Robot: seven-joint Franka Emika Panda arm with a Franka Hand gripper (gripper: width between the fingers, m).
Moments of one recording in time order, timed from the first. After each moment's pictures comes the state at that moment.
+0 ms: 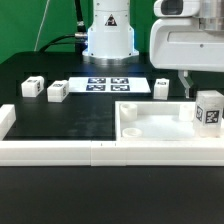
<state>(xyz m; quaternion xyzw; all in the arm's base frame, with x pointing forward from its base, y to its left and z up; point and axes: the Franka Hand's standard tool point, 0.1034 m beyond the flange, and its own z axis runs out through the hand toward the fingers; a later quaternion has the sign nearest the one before) 0.638 0.133 0.083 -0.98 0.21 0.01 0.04</state>
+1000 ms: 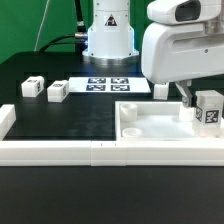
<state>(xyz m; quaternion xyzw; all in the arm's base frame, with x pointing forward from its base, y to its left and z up) 0.639 0.121 0.080 -0.99 -0.12 -0.01 0.03</state>
